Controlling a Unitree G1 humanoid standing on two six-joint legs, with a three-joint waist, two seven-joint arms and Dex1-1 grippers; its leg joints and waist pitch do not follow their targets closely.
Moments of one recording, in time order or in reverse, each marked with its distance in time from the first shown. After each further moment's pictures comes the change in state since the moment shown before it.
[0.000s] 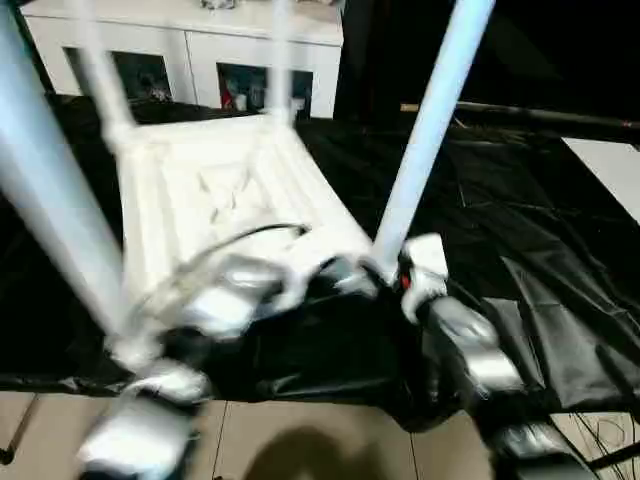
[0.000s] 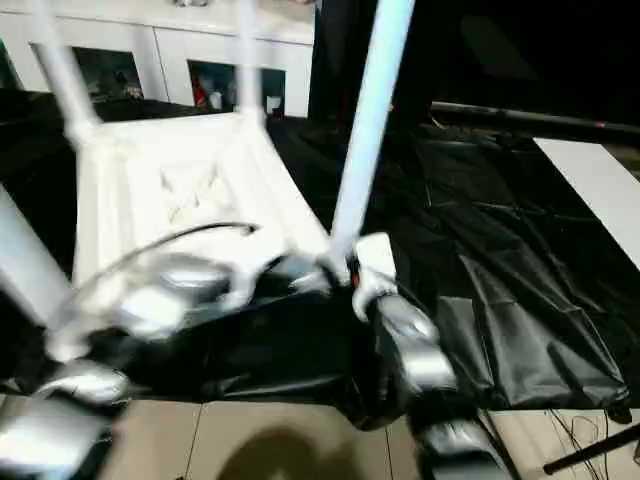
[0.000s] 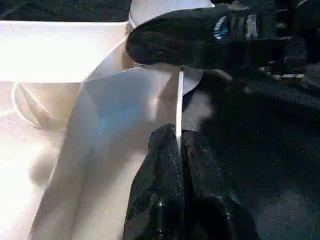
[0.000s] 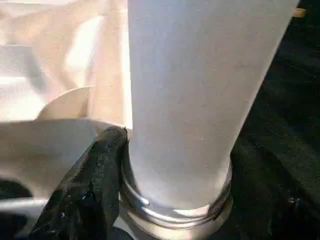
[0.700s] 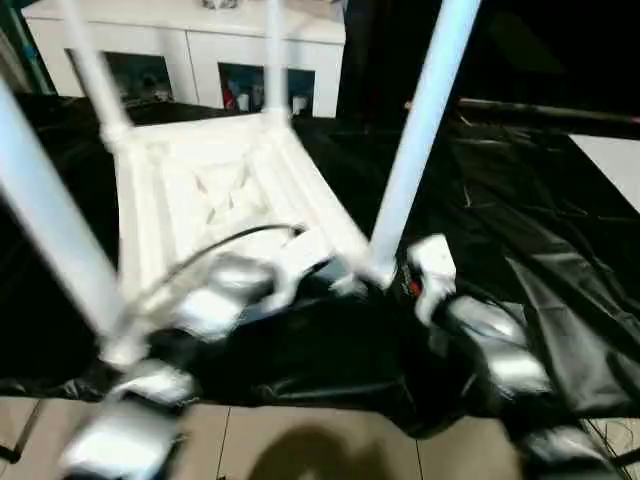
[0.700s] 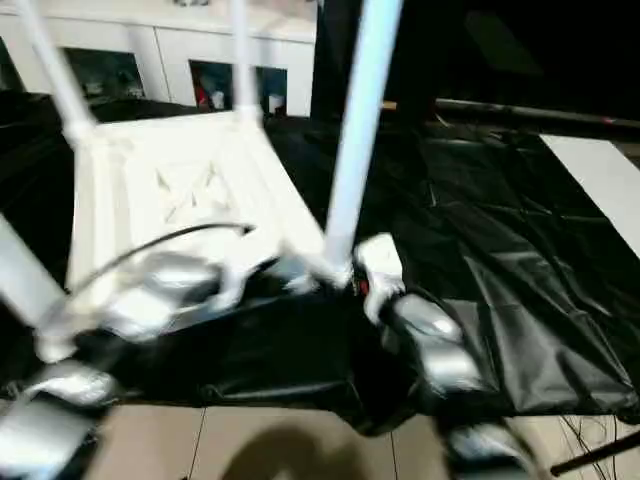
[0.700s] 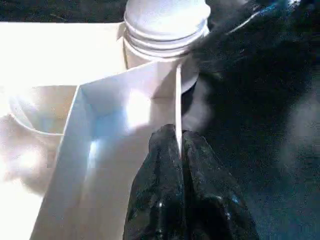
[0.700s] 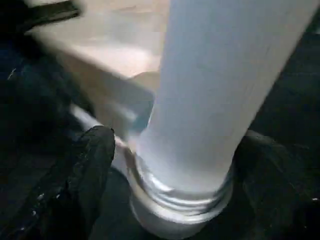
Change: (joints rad) left arm 0.116 0.245 -0.023 -0.170 -0.071 -0.112 -0.410; right arm 0.146 -0.212 0.117 -0.213 0.055 -0.076 0.616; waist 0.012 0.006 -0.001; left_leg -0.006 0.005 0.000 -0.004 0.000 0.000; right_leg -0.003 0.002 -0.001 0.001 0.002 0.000
